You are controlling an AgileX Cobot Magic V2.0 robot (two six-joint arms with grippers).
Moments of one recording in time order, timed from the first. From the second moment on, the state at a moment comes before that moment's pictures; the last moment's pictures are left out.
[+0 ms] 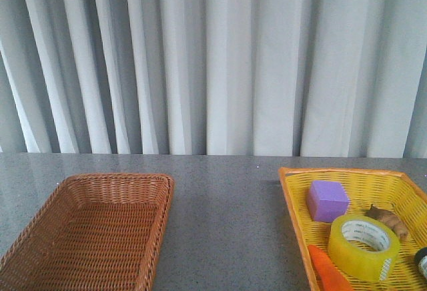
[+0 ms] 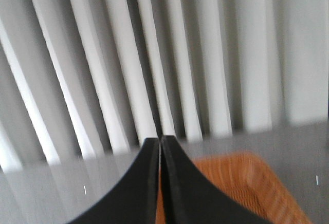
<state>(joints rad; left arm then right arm) -0.07 0.74 -0.90 0.16 0.32 -0.07 -0.04 0.72 -0.77 -1.41 -0.19 1.47</state>
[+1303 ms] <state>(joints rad) -0.08 1.04 -0.92 0.05 0.34 -0.08 -0.04 1.05 -0.77 -1.76 -0.22 1.82</state>
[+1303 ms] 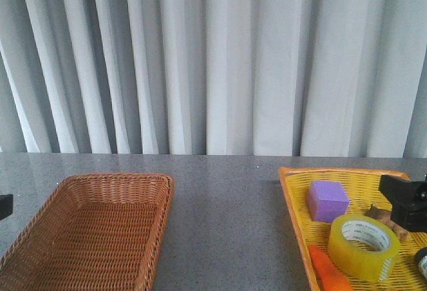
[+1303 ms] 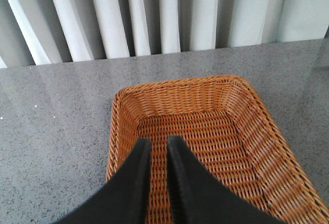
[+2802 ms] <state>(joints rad) -0.08 1.13 -0.92 -0.02 0.43 -0.08 -0.04 1.27 -0.89 -1.75 -0.14 1.76</state>
